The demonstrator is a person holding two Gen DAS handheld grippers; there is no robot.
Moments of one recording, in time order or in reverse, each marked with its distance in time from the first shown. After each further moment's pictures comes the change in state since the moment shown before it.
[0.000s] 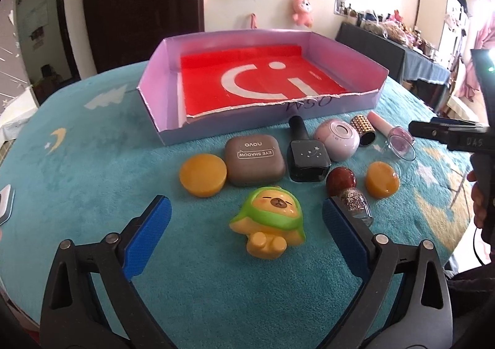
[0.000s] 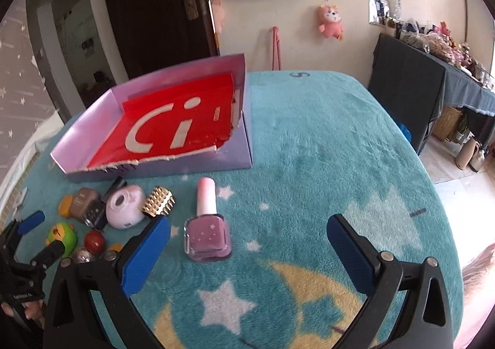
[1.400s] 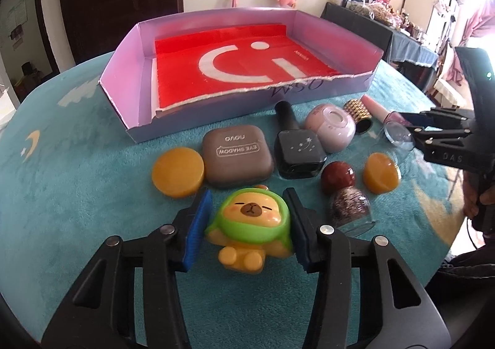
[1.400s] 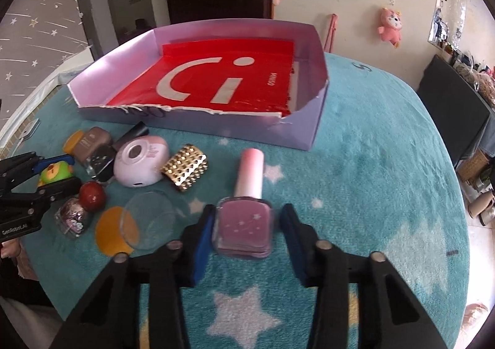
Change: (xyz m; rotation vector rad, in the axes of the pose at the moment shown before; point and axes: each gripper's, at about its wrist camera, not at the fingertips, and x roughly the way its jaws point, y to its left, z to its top) left arm 0.022 -0.003 0.011 0.044 0.085 -0.080; right arm 0.034 0.033 -0.006 -0.248 0.106 0.098
